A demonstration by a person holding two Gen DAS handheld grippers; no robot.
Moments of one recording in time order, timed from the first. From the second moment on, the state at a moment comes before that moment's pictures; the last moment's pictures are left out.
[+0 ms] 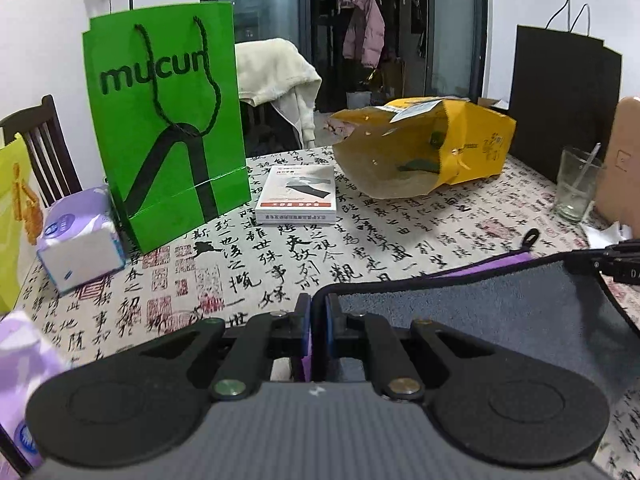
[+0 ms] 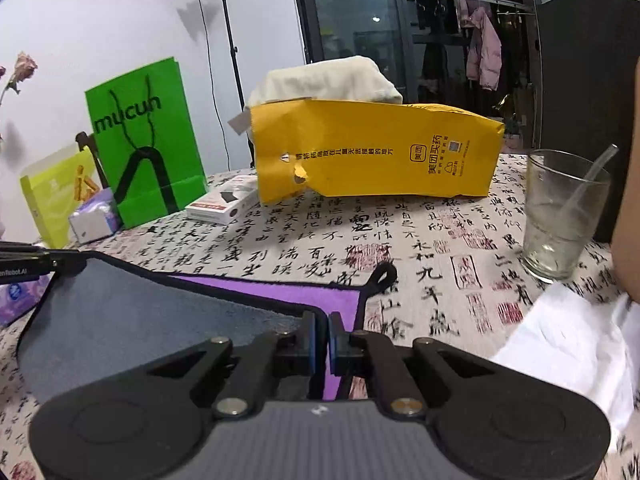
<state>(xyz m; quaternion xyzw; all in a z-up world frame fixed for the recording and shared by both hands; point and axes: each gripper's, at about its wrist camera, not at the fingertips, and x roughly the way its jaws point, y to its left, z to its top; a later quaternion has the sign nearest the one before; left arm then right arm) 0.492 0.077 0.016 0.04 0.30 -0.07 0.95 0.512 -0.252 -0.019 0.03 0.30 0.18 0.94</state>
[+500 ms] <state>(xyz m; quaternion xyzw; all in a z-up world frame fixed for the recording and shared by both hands) 0.548 0.083 -0.022 0.04 0.35 -0.06 0.93 0.576 -0.230 -0.043 -0.01 0.33 0.15 0.93</state>
